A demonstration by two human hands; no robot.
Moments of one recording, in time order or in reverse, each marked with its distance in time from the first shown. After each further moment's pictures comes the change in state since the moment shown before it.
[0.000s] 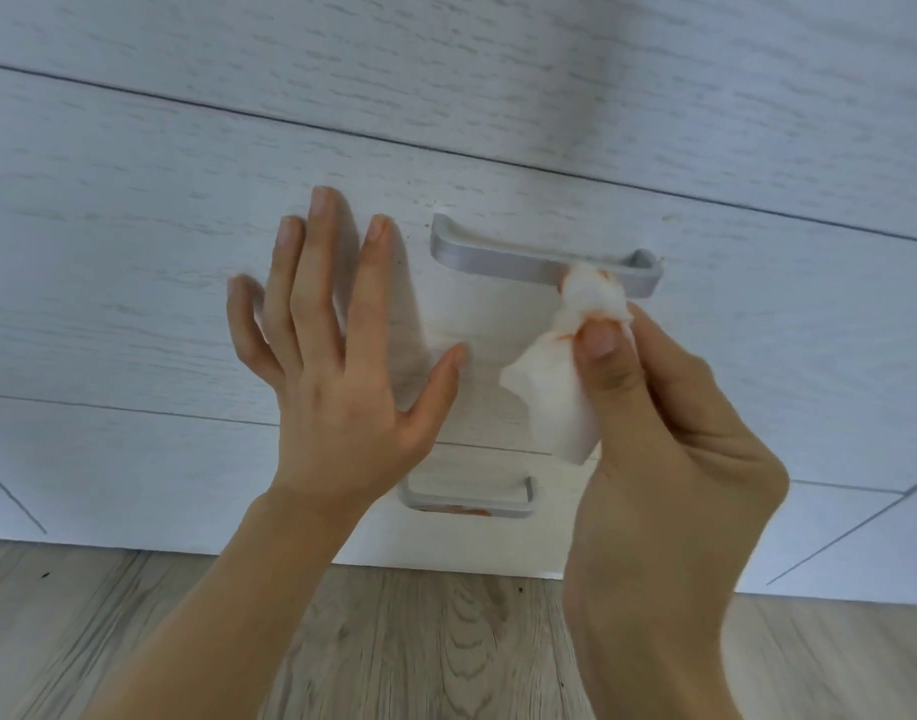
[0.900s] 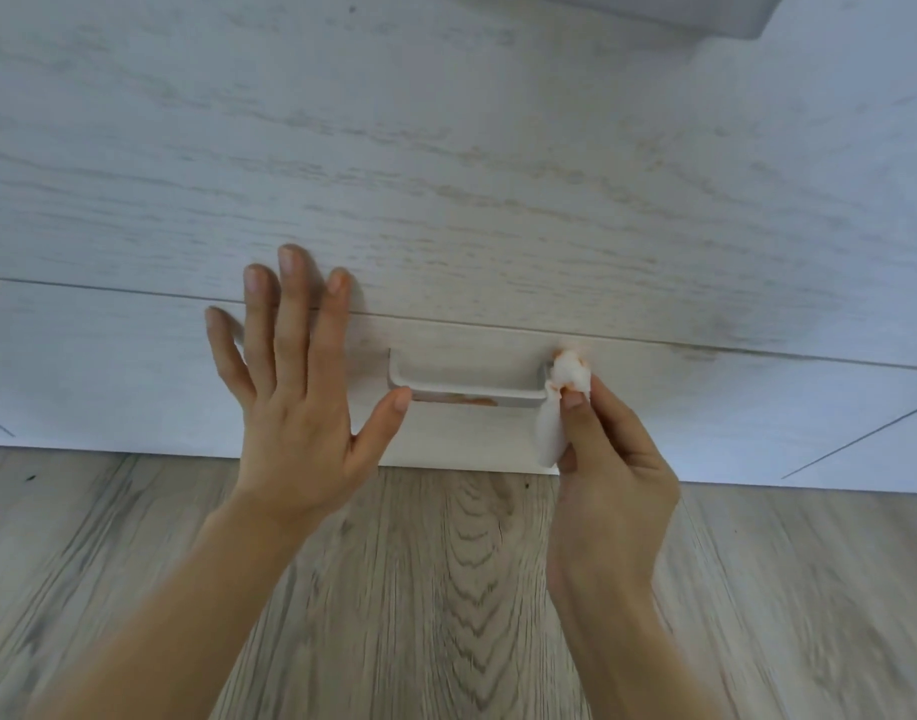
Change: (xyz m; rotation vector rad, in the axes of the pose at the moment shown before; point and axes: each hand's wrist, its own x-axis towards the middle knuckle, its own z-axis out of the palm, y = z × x) left_hand -0.110 -0.031 -0.001 -0.047 -0.369 0.012; right_hand -0.067 0.098 0.017 0.443 0.378 0.495
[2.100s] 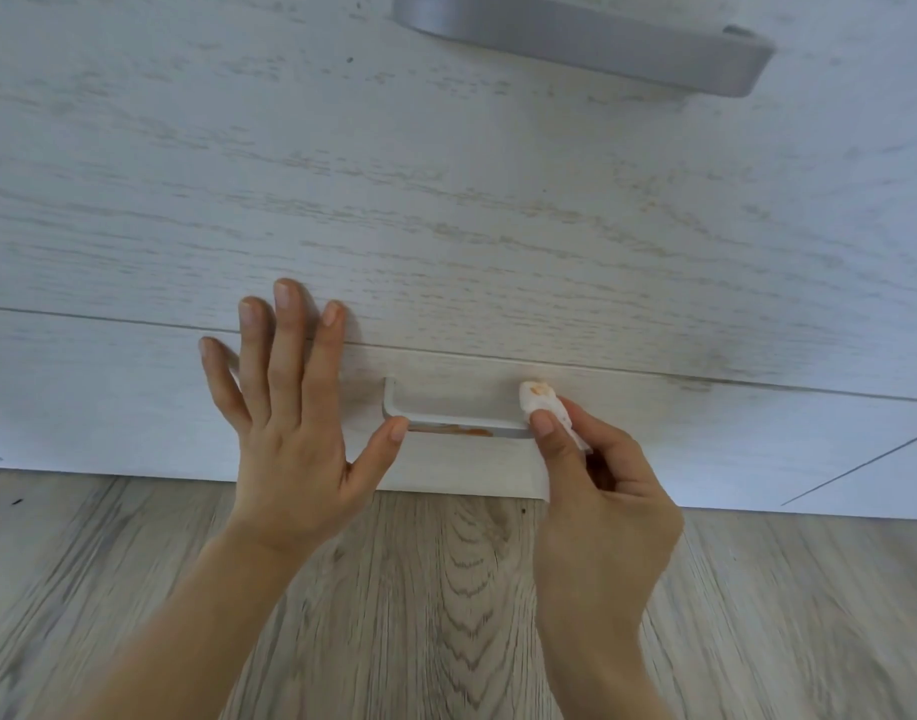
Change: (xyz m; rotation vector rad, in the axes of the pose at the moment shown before) left_hand 0.000 0.000 0.004 -0.050 0.037 0.012; right_hand -0.003 -0.005 0.009 -0.162 0.085 -0.089
